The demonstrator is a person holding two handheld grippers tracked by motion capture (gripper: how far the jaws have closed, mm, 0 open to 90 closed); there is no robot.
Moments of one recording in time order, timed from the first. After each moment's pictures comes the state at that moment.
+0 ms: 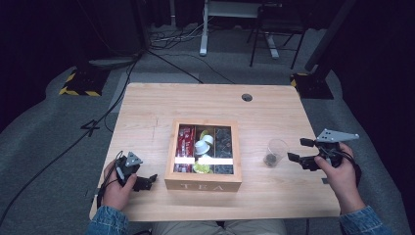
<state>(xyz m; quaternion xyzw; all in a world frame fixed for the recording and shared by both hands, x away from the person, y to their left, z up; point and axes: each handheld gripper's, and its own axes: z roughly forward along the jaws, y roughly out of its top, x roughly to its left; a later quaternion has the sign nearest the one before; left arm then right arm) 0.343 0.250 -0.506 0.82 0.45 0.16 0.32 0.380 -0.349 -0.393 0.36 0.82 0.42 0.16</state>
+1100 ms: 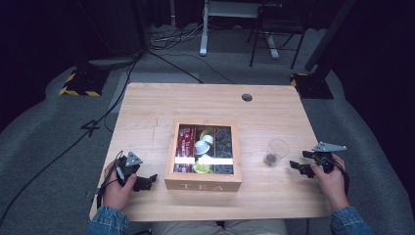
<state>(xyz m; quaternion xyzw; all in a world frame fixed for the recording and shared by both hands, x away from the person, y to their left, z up) 0.344 0.250 -0.506 0.82 0.45 0.16 0.32 0.404 -0.391 -0.494 0.43 0.81 0.37 0.16</state>
